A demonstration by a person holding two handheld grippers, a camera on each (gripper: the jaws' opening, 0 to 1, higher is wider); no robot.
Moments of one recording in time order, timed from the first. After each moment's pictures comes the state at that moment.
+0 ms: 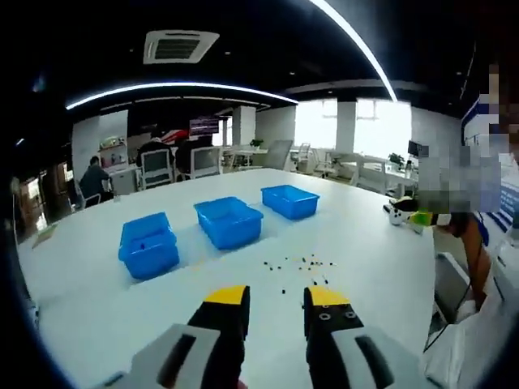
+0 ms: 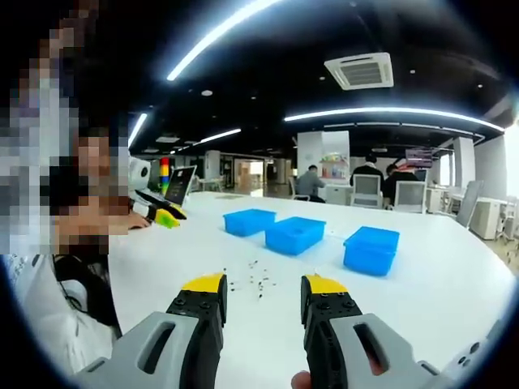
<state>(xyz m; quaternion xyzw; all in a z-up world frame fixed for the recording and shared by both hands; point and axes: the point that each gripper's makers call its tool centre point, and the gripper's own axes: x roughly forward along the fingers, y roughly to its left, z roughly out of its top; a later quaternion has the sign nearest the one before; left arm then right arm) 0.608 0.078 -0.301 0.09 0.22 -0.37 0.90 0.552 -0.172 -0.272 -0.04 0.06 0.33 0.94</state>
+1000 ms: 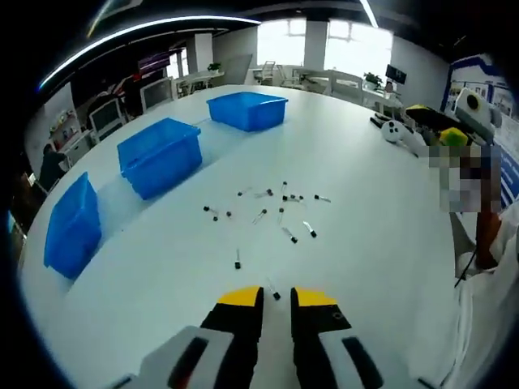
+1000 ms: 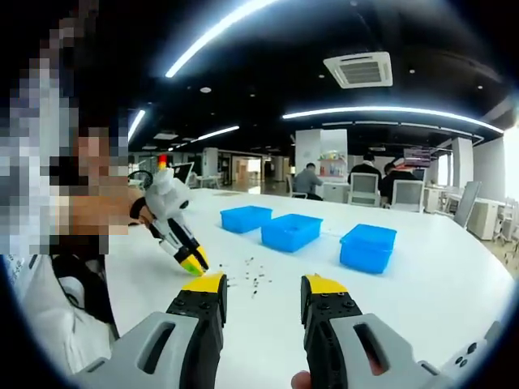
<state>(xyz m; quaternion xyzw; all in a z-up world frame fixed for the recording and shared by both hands) 0.628 0.012 -0.391 0.18 0.39 -0.43 0.80 0.558 -0.177 -0.276 -0.04 0.06 0.32 0.94</state>
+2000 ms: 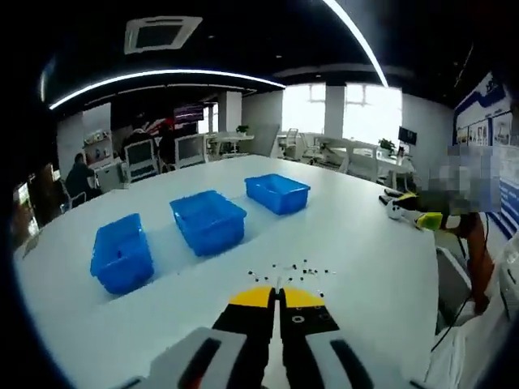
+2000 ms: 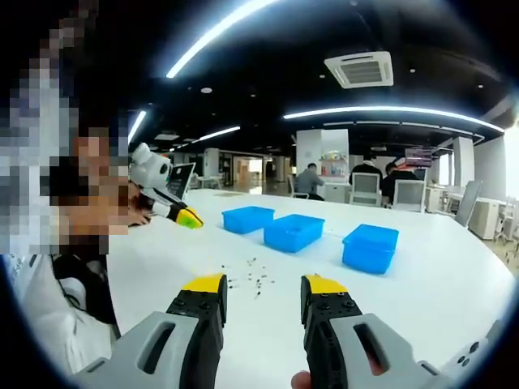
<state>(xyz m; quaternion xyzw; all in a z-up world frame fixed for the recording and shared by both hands) 0.632 0.057 -0.291 0.06 0.21 -0.39 0.90 0.559 -0.173 -0.276 -0.04 0.06 0.33 0.94</state>
